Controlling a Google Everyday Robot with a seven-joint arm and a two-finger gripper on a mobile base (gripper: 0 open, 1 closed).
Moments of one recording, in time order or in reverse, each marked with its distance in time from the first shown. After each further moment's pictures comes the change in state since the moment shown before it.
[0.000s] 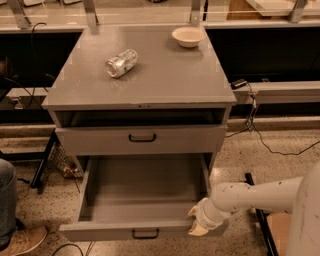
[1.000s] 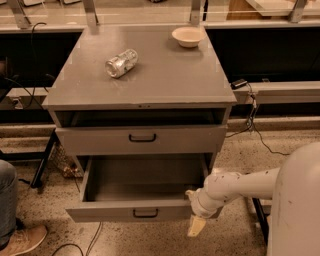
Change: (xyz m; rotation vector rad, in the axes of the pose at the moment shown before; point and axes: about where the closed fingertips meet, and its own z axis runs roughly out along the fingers) arm -0.012 -0.034 0.010 0.005 0.016 -0.040
